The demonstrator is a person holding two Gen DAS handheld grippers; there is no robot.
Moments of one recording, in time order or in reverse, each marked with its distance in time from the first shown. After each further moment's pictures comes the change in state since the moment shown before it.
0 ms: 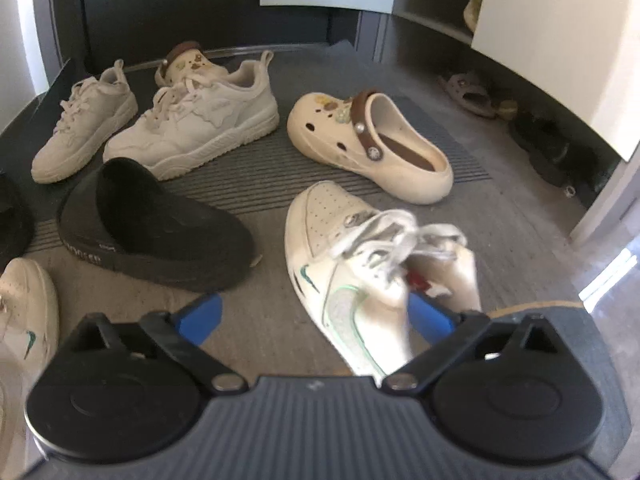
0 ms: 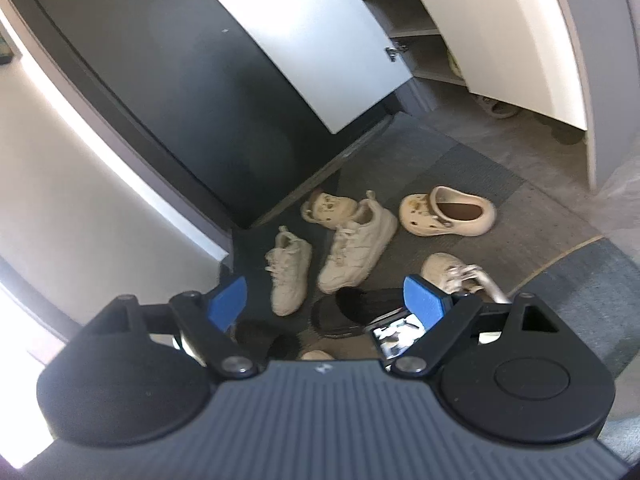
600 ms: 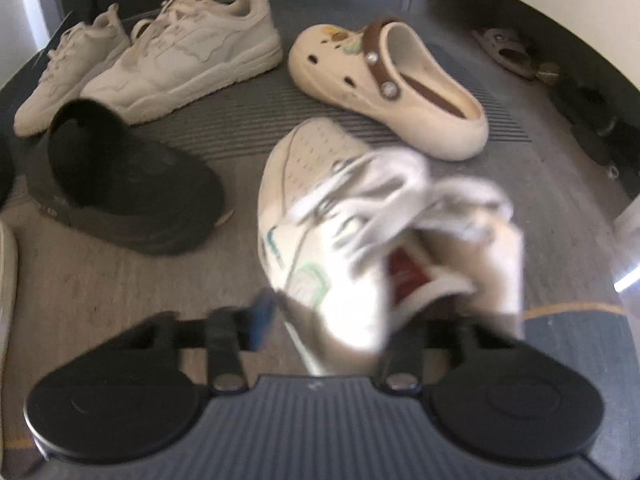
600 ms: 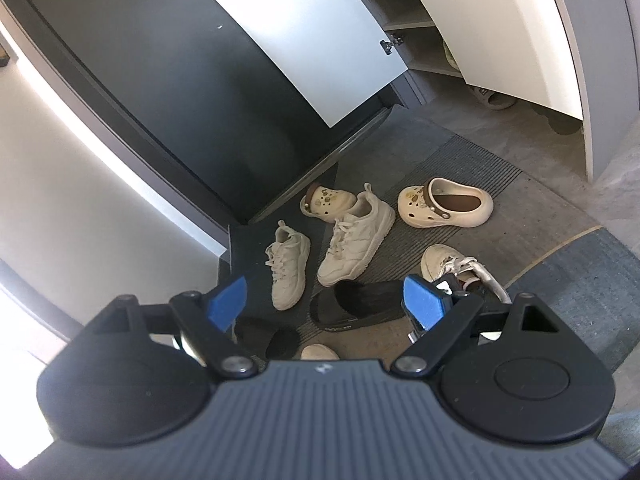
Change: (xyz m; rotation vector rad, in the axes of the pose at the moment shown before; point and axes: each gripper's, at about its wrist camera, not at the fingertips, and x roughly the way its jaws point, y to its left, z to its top) left arm 0.072 -0.023 0.013 -0.068 0.136 0.133; right arm -0.005 0.001 -0.002 0.020 0.008 0.040
